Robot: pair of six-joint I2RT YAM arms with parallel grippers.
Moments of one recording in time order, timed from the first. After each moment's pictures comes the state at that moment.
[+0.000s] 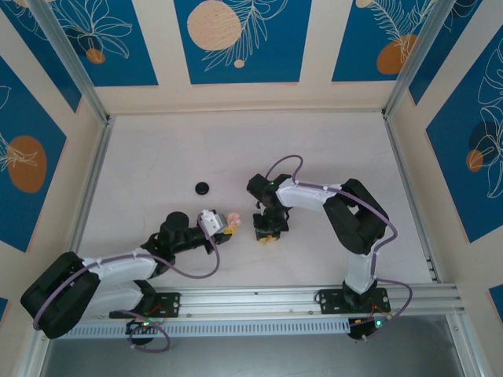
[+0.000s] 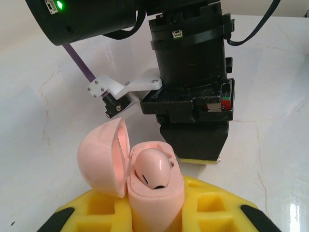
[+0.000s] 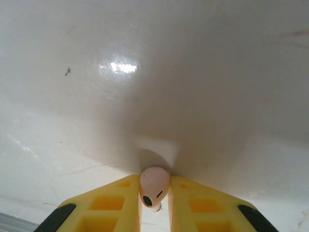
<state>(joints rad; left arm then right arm) -0.70 1.13 0.19 0.63 0.36 0.22 0.76 1.87 1.18 -0.90 -0.30 0.64</state>
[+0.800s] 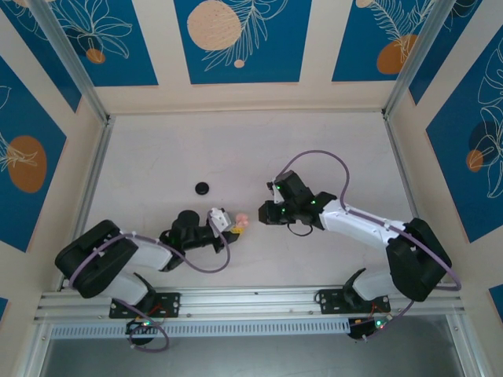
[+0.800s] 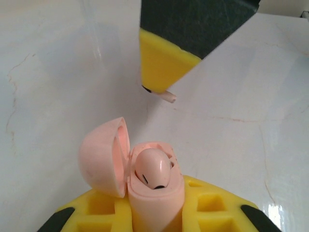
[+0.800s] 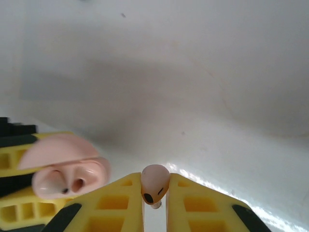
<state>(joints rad) -0.72 1.48 0.23 0.93 0.39 0.14 0.70 1.36 0.80 -0.32 -0.26 0.64</state>
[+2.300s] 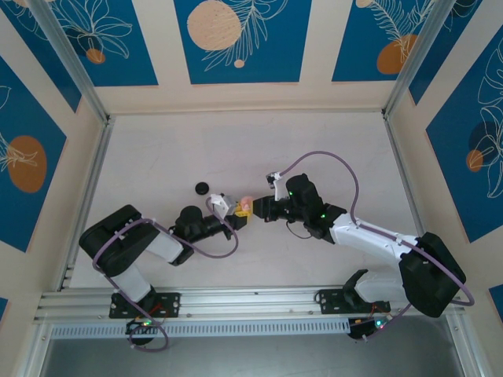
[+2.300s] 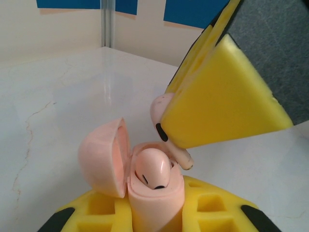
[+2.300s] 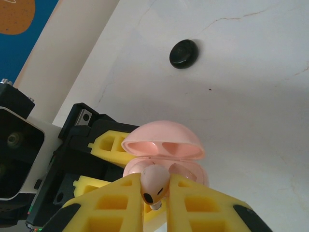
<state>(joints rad) -0.73 1.66 0.31 1.27 0.34 -0.10 0.71 1.25 0.65 0.08 -0.34 0.58</state>
